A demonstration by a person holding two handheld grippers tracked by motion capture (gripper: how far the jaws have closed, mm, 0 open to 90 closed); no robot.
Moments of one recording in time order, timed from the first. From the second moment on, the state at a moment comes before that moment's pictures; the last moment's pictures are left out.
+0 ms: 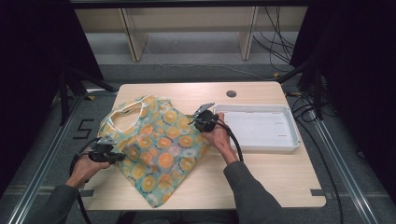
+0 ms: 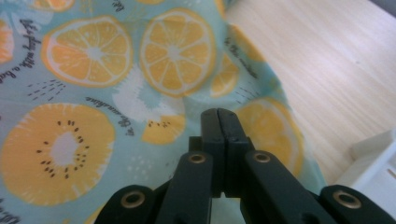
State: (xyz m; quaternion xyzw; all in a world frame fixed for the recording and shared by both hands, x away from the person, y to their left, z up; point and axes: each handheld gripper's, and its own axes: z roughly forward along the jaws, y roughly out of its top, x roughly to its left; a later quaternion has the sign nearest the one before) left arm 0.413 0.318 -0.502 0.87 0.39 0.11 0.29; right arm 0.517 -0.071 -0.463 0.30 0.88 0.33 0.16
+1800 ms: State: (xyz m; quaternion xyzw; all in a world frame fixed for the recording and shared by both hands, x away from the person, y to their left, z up) left arm 0.341 0.227 -0.486 0.88 0.34 0.05 0.33; right arm 0.425 -0.050 -0.487 0.24 0.93 0.26 0.09
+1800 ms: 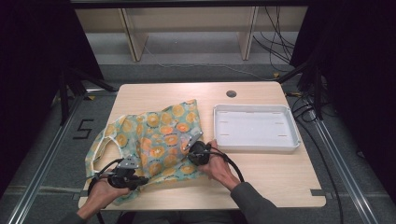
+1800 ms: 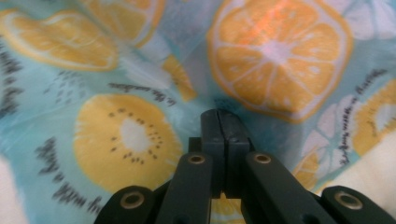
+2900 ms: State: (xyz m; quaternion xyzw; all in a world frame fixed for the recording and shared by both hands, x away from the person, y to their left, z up) left arm 0.395 0.117 -0.481 0.90 0.30 0.06 0.31; right arm 0.523 -0.041 -0.467 0.30 0.90 0.28 0.14
